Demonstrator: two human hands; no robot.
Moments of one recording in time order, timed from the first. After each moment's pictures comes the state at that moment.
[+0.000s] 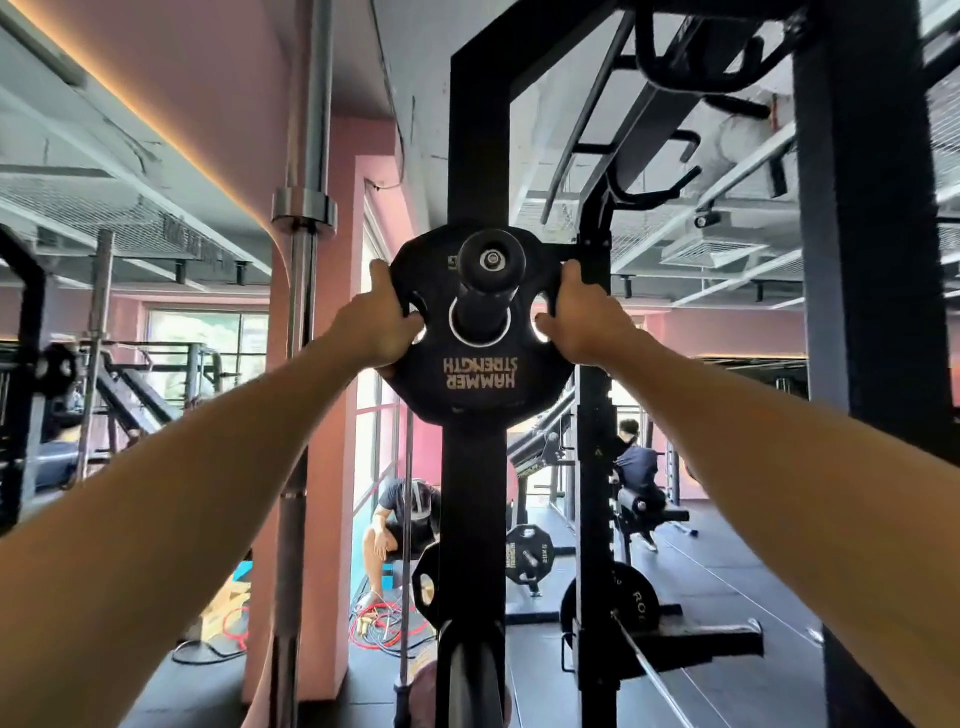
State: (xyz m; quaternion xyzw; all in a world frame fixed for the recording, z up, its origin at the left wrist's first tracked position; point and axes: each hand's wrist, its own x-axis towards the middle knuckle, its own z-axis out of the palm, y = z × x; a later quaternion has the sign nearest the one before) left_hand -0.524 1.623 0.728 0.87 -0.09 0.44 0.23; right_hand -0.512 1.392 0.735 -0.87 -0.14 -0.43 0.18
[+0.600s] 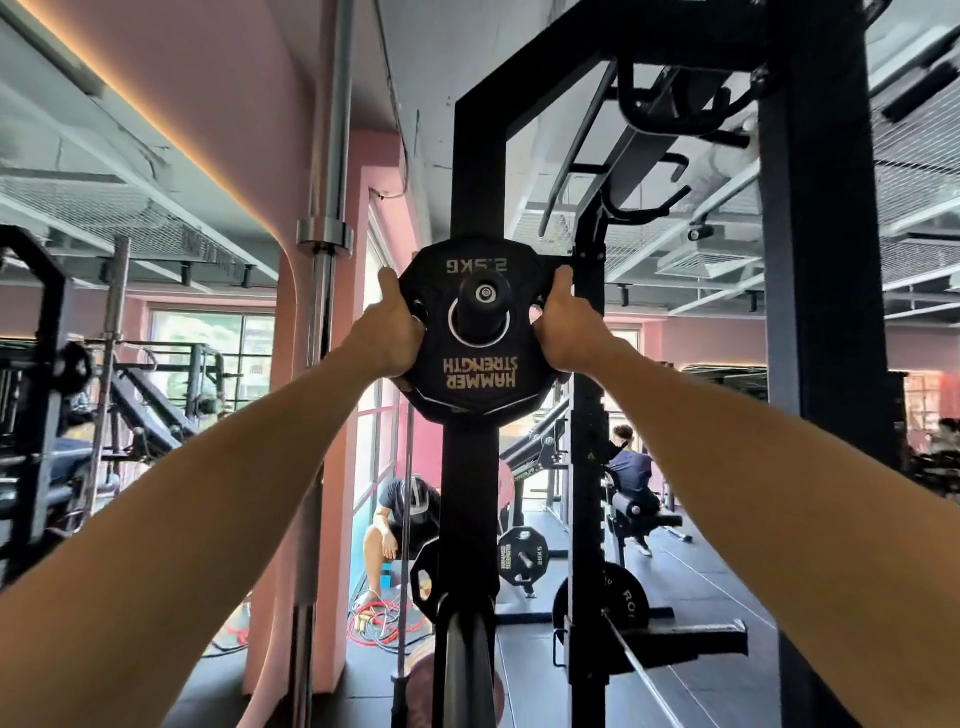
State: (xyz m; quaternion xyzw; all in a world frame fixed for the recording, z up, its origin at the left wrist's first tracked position) left_hand -0.584 1.609 0.722 0.85 -0.12 0.44 0.26; right_hand -0.577 1.401 0.734 -0.87 -0.15 -0.41 0.23
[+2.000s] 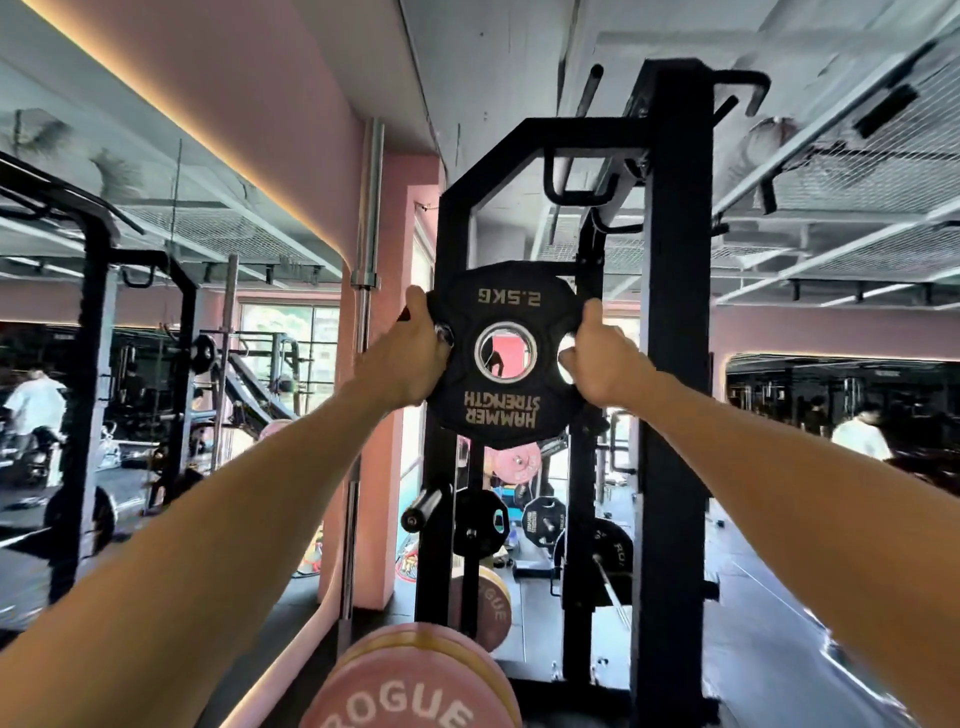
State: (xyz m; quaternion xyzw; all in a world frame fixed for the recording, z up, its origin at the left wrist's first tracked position) left_hand -0.981 1.406 0.660 0.86 -0.08 0.47 0.16; right_hand -0.951 1.180 0.670 -0.88 -0.21 -0.38 0.20
